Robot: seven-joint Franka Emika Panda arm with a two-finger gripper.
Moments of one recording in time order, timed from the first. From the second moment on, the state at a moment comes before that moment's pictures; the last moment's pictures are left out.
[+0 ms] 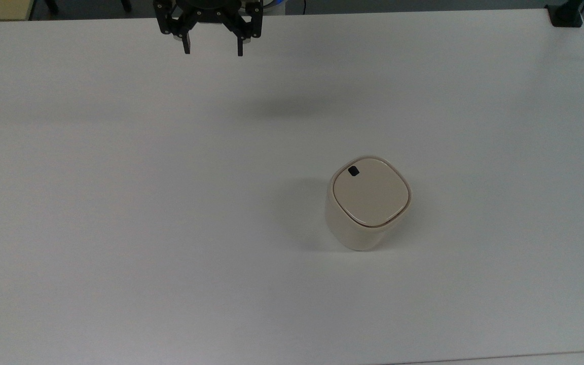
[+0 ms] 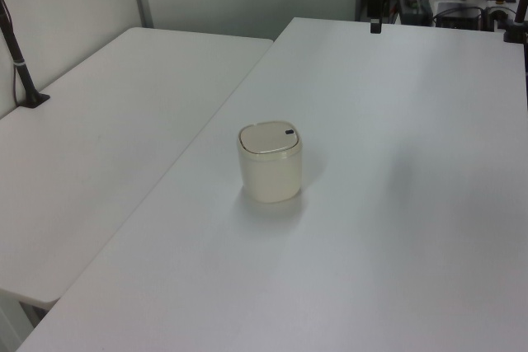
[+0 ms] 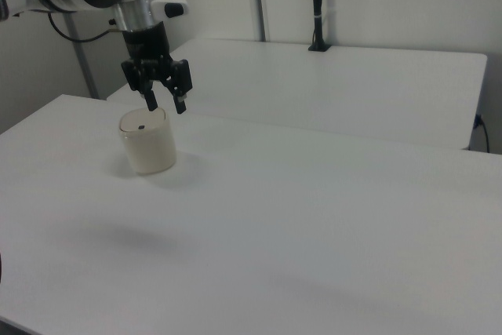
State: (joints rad) arm 0.05 0.12 -0.02 -1.51 -0.08 1.61 -0.02
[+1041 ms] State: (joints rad) arm 0.14 0.21 0.00 -1.52 -0.08 1.83 -0.03
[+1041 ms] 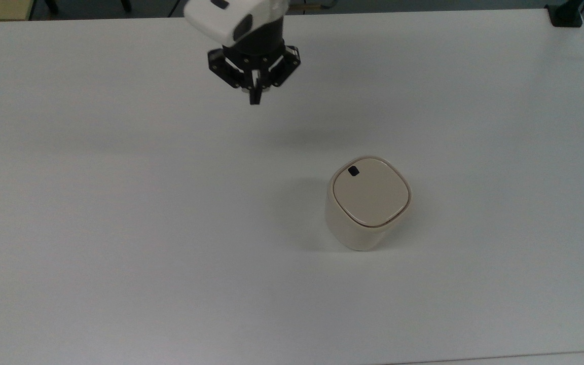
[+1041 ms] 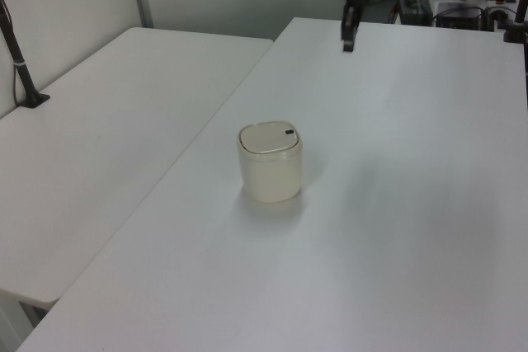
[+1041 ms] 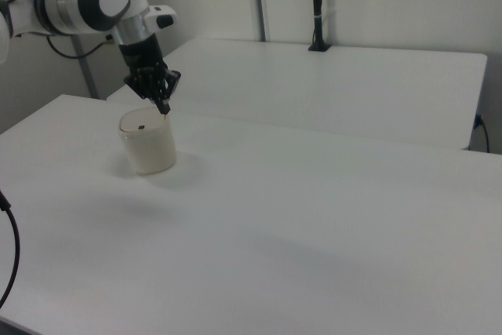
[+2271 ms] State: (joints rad) arm 0.34 0.44 0.00 -1.52 -0.08 2.29 -0.10
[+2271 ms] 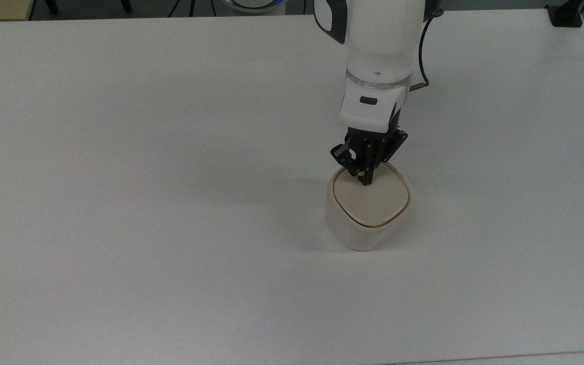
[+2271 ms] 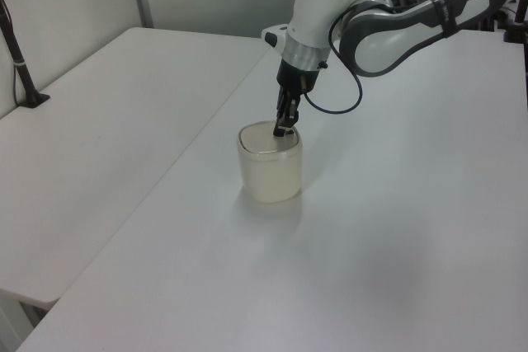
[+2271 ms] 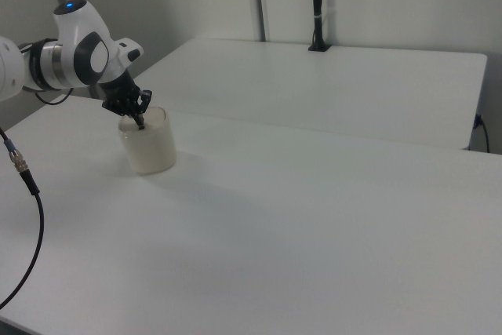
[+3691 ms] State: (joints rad) arm 0.14 0.19 -0.03 -1.49 -0.03 1.79 -0.07
